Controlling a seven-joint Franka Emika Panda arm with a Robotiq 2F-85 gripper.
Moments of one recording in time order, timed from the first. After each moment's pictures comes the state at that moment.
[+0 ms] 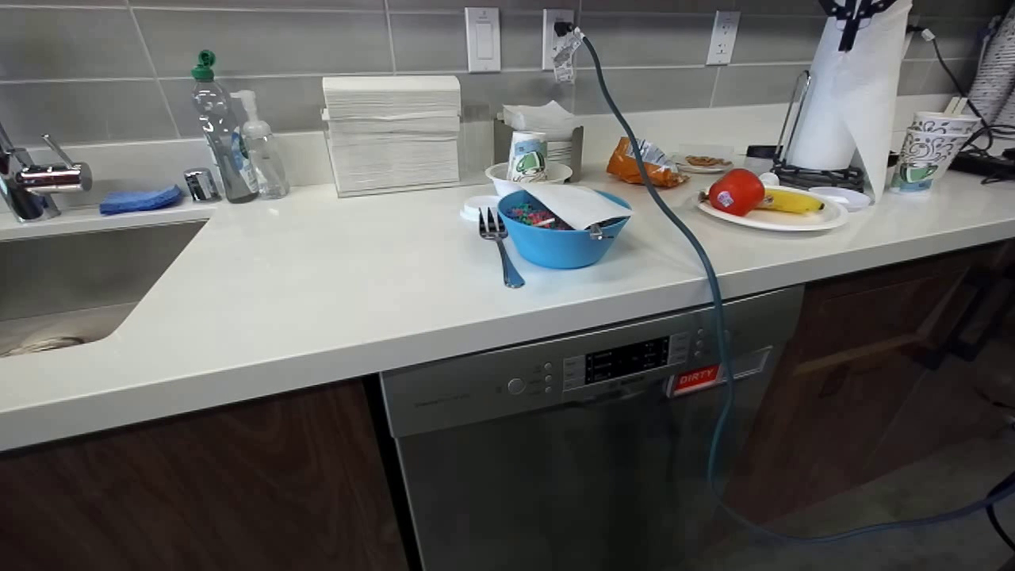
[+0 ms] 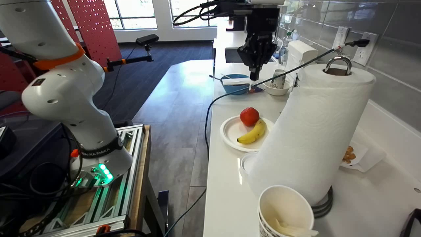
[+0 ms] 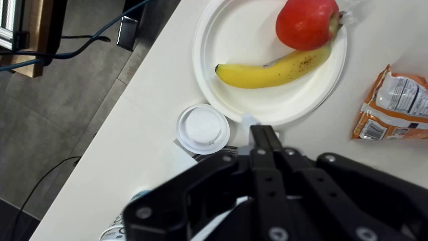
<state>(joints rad) -0.09 -0.12 -0.08 -2.00 -0.06 1.86 1.02</state>
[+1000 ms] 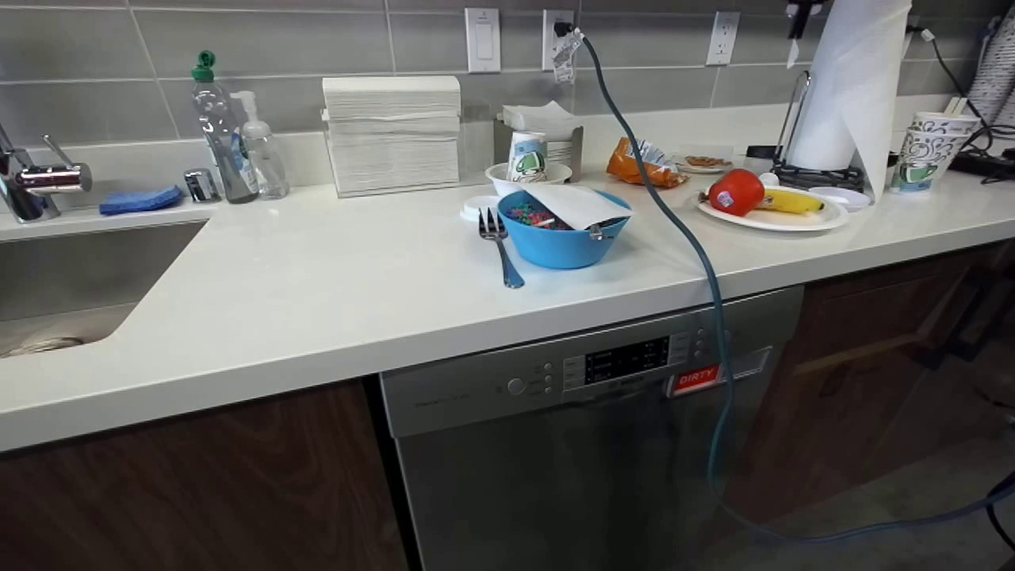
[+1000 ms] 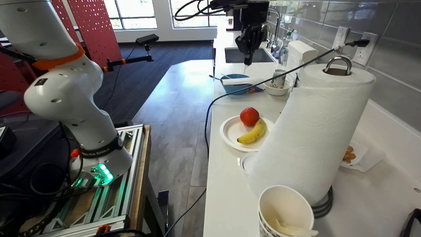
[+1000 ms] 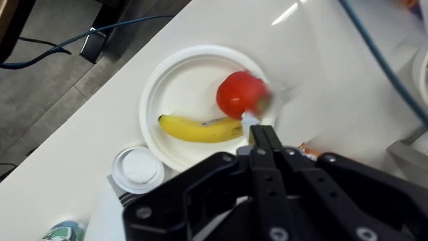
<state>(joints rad) -0.03 -0.11 0.00 -1.96 0.07 1.86 0.91</state>
